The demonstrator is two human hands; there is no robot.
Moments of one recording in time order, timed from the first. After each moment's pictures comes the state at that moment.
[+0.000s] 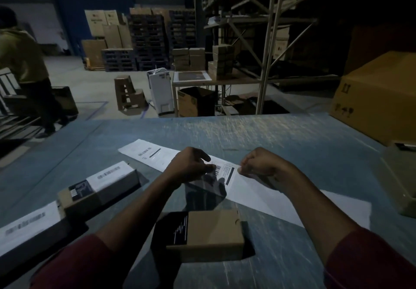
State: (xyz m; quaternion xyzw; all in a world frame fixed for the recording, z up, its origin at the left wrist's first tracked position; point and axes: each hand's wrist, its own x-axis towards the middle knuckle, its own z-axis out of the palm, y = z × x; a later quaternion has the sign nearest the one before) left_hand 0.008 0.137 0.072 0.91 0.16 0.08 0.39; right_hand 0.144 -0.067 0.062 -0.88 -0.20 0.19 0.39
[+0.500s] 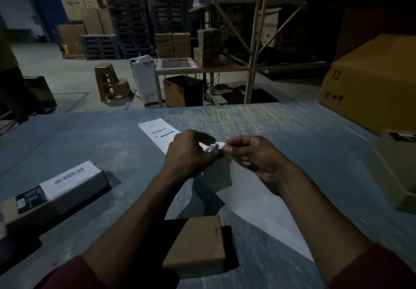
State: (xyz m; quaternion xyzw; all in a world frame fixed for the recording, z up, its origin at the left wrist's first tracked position) left_hand 0.045 0.091 0.084 0.92 0.09 0.22 0.31; right_hand 0.141 -0.085 0.067 -0.68 -0.18 0.25 0.67
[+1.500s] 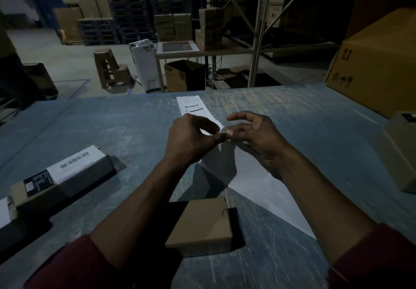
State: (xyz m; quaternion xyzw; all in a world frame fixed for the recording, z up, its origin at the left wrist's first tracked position) left_hand 0.040 0.096 0.071 0.89 0.10 0.26 0.36; right_hand 0.119 -0.076 0.074 -0.67 -0.21 0.18 0.69
